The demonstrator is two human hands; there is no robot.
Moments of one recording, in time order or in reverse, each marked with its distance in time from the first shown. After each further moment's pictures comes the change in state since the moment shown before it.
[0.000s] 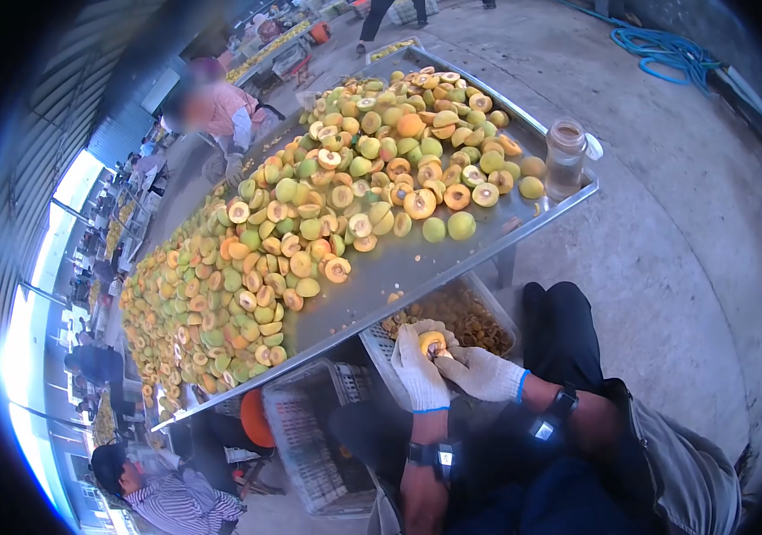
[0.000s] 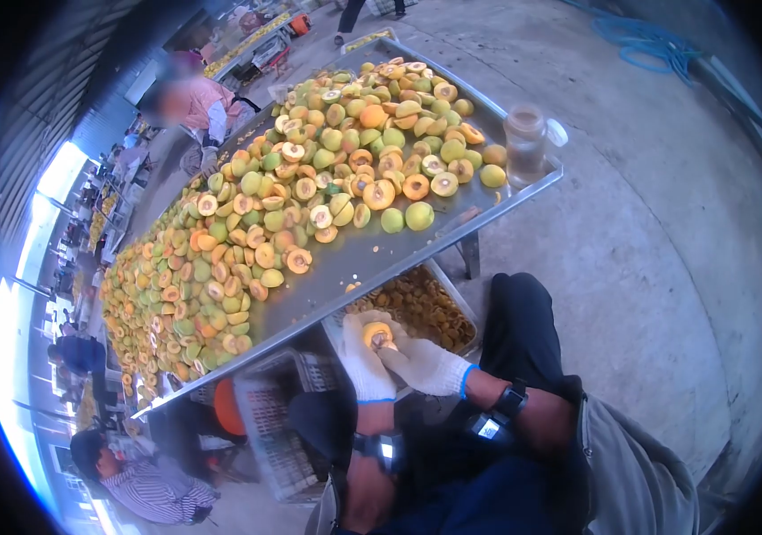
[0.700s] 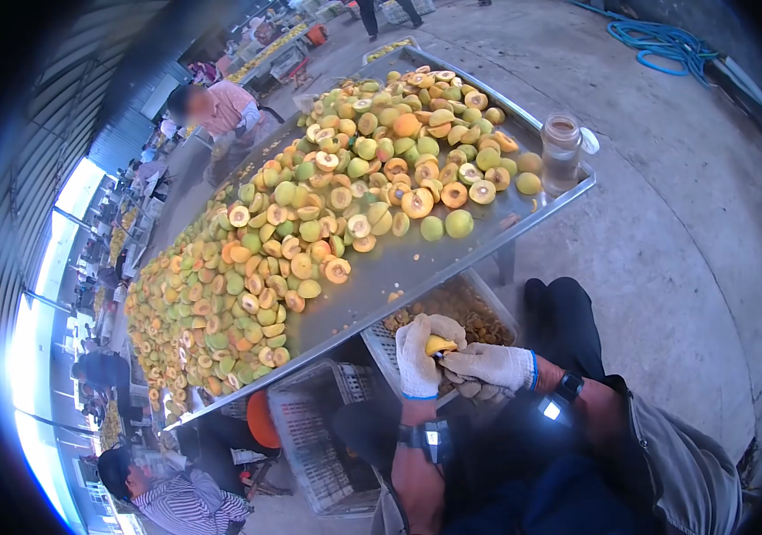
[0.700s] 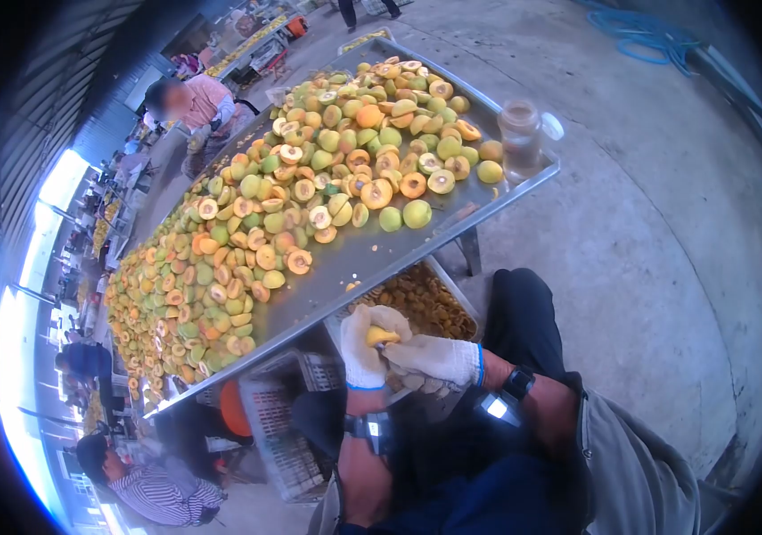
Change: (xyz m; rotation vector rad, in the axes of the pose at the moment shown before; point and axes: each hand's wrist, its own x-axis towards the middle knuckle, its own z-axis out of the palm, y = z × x) left_hand 0.011 0.022 -0.002 0.150 -0.581 0.132; right_hand -0.010 0.003 -0.029 0.706 -0.460 0.237
